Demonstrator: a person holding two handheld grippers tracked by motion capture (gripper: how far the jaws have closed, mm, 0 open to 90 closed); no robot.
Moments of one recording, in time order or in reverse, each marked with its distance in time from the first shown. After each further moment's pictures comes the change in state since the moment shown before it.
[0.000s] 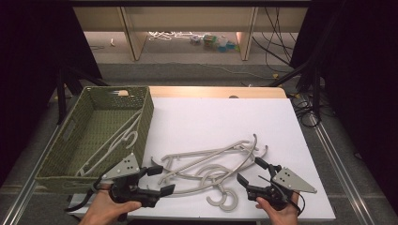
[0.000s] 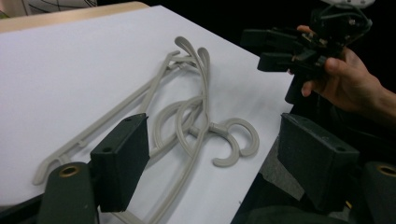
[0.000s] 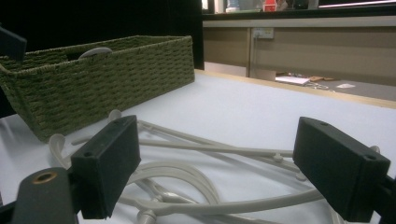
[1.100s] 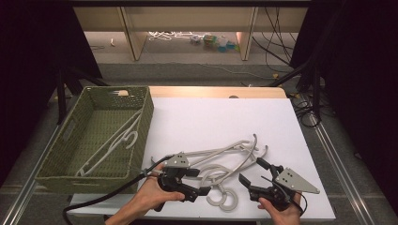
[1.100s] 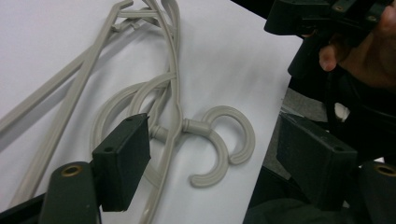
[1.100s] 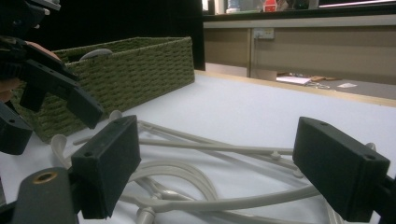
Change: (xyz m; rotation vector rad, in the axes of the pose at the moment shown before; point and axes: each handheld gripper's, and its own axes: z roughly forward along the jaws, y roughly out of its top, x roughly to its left) left arm -0.001 0.008 0.106 0.177 -0.112 0.003; right arm -0.002 -0.001 -0.005 0.007 -0.003 0.027
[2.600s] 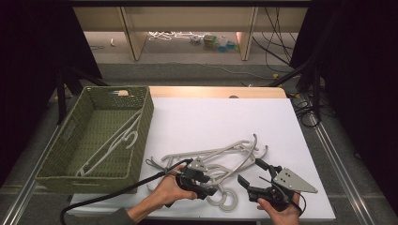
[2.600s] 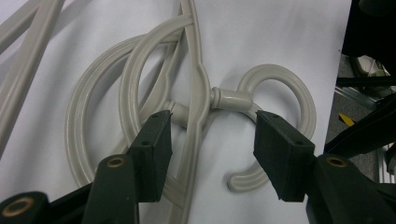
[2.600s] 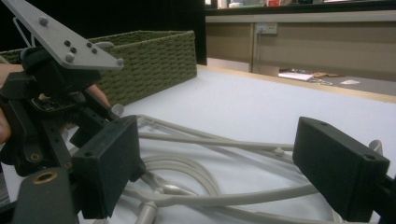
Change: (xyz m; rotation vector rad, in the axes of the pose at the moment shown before) left arm 0.017 -0.014 0.061 0.197 0.033 0.091; right arm 0.001 0.000 0.000 0.042 0.007 -0.010
